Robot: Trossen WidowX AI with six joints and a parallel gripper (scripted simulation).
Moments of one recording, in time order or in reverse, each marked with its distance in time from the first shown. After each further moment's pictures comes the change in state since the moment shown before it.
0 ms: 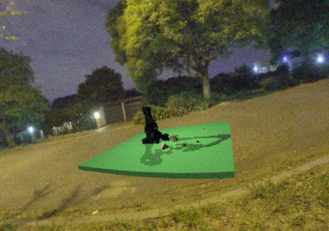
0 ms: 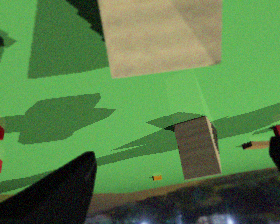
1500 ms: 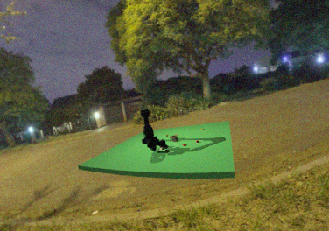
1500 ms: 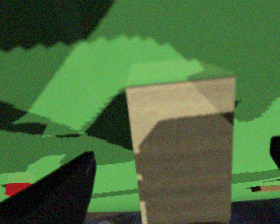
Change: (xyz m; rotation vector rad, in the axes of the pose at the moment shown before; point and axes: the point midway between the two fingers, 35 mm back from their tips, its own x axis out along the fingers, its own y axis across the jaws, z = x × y) arm 0.001 0.003 0.070 -0.019 -0.037 0.044
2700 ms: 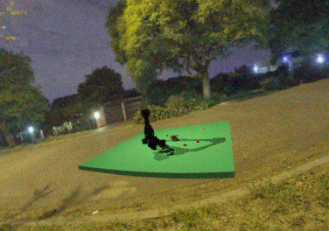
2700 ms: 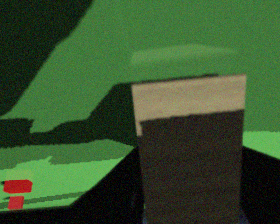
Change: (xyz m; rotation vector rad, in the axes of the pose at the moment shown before) arm 0.001 0.000 -0.005 0.009 0.006 -0.004
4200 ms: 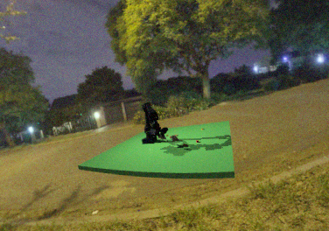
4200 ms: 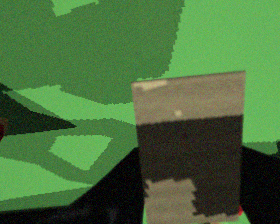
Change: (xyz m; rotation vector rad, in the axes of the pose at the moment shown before) arm -0.051 -0.004 -0.073 -0.245 -0.369 -0.125
